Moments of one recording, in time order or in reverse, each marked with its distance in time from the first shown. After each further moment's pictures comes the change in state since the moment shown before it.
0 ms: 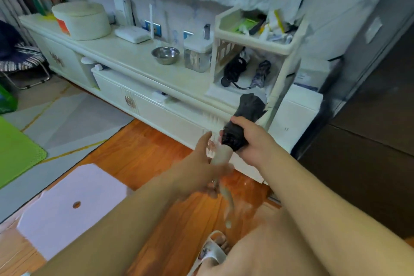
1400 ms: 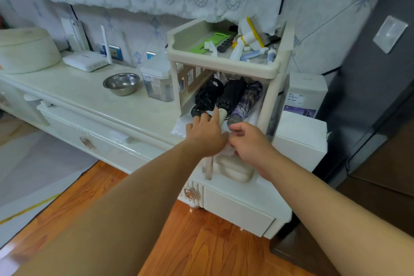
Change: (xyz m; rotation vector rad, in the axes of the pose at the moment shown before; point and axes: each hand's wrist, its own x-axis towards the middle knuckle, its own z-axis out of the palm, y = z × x) left_hand 0.352 0.067 -0.015 1.208 0.386 0.252; right_hand 0.167 -0.091 -0.043 -0.937 0.101 -0.393
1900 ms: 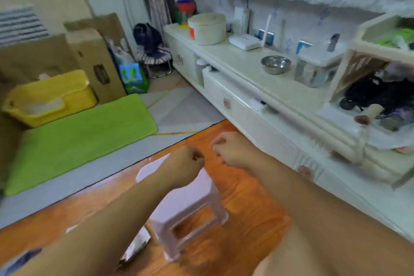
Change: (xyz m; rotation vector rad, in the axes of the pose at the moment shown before) left_hand -0.403 -0.206 -0.098 -0.393 0.047 -0.683; right_hand -0.222 -0.134 0.241 -0.277 -0.749 -0.255
